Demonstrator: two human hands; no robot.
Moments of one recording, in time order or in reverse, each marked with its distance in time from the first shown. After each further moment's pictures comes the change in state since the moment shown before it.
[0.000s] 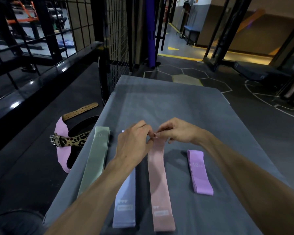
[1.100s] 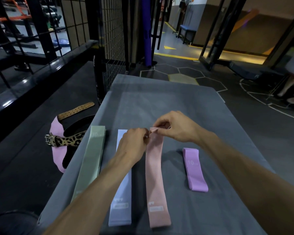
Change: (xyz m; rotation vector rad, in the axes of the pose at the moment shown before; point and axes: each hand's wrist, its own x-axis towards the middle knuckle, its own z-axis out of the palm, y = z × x) left_hand 0.007 0.005 0.013 -0.060 -0.314 -0.214; right_hand -0.016 -0.015 -0.006 -0.449 0.225 -0.261
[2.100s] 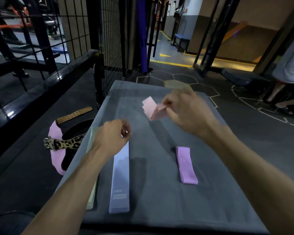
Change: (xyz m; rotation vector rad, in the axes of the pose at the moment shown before) left_hand -0.029 -0.021 -0.067 -0.007 0.145 0.048; right_hand -0.046 -0.065 -0.066 -0.425 0.388 0.073
